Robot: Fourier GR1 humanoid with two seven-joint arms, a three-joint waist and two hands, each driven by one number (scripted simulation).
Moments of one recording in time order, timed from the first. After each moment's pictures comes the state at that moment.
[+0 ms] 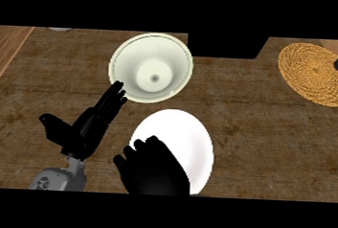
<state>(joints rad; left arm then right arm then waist) -0.11 0.08 -0.15 -1.57 0.20 -0.07 0.17 -0.48 0.00 0.85 -1.75 1.02 0.37 0.48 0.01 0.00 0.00</state>
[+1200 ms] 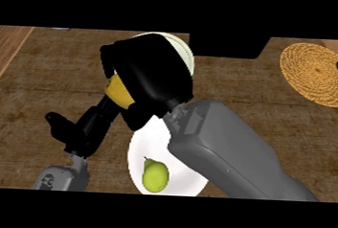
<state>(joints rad) -0.13 0.06 -0.13 -1.54 0.17 -0.08 0.15 -0.99 0.00 0.46 -1.46 0.75 0.22 0.49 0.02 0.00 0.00</state>
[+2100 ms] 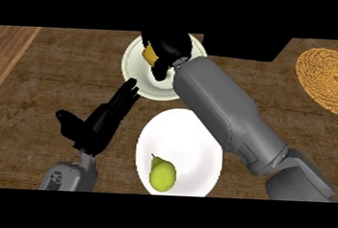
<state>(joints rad) -0.16 0.03 -0.16 -1.55 0.16 -0.10 0.17 -1.28 0.00 0.46 -0.55 0.75 -0.17 0.21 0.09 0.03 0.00</state>
